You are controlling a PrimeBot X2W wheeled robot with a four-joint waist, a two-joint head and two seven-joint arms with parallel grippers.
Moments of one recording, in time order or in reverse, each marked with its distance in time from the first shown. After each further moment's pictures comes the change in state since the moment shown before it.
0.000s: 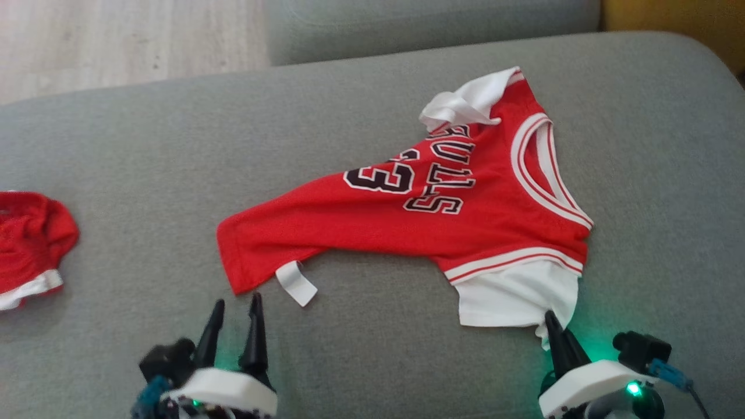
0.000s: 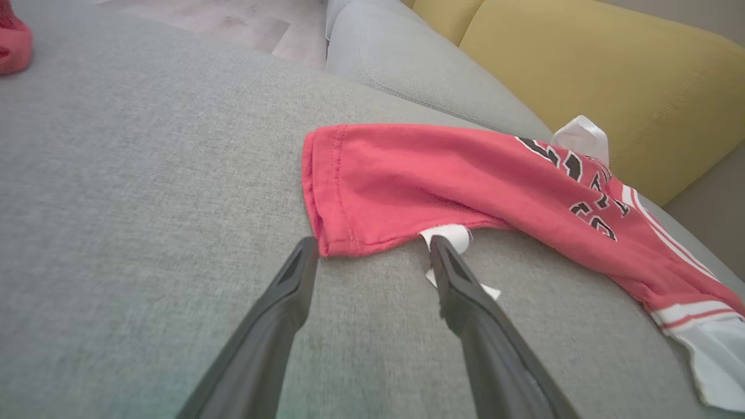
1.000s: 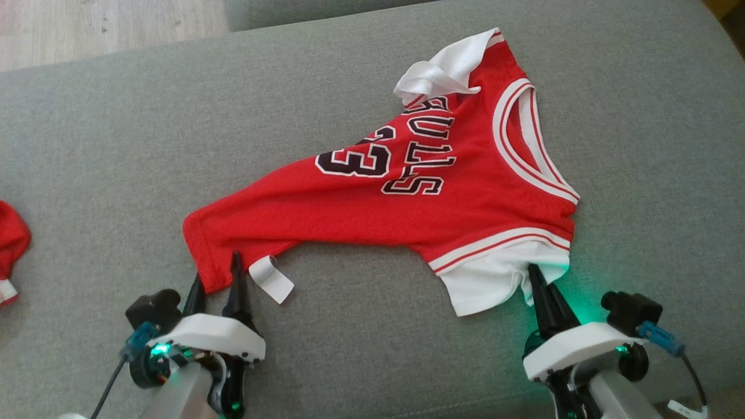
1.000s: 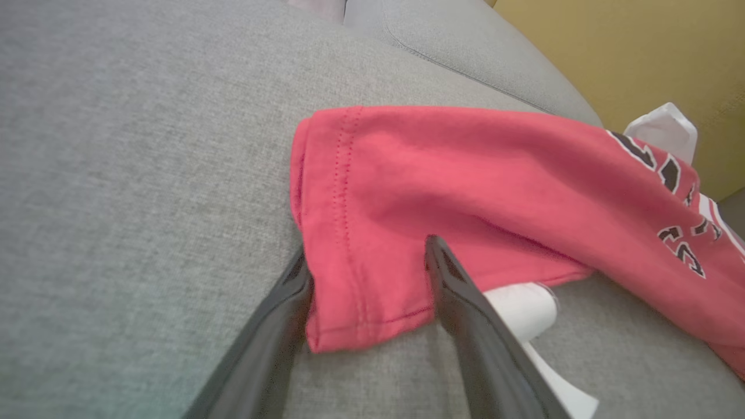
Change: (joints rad) left arm -0.262 0.026 -0.125 0.276 -0.230 0.002 -0.033; right arm -0.065 0.003 0.040 -0.123 -0.004 0.000 0.005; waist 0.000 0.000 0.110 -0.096
